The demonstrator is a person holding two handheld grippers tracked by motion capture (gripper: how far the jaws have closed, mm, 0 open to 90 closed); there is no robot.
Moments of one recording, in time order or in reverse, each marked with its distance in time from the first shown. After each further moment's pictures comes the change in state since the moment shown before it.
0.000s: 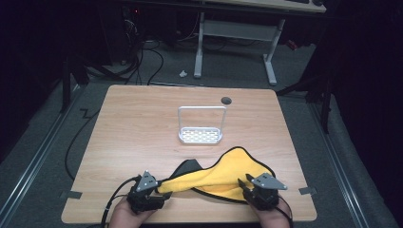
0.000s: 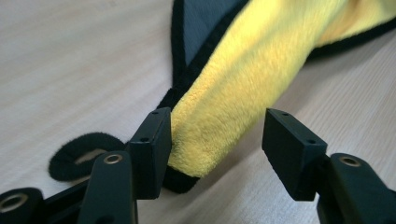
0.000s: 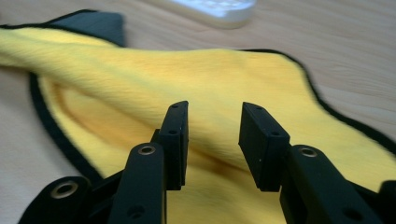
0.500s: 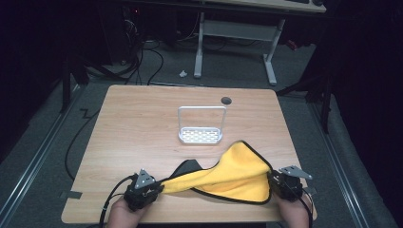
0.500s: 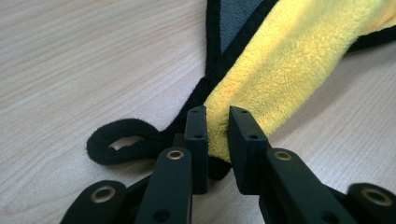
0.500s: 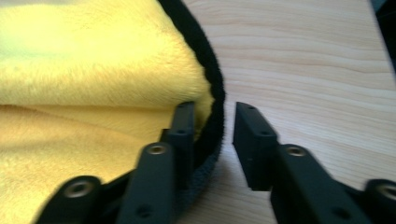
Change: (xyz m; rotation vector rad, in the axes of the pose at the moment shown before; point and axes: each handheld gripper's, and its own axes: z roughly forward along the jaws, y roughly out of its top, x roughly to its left) left arm 0.011 -0.001 -0.004 0.009 0.062 -0.041; right arm -0.089 -0.031 0.003 0.100 -0.202 0.213
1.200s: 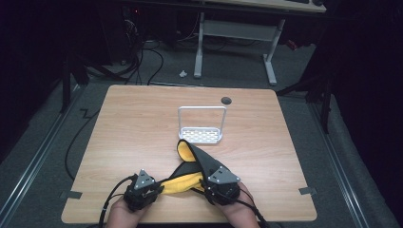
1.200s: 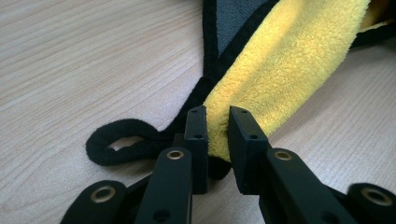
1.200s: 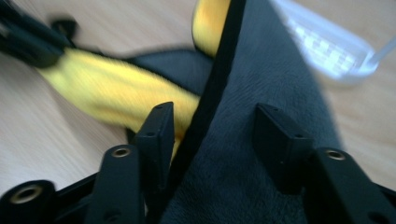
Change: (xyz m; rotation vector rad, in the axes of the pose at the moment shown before) left arm 0.002 -0.002 -0.001 0.008 -0.020 -0.008; right arm 0.186 0.042 0.003 -0.077 0.299 -0.396
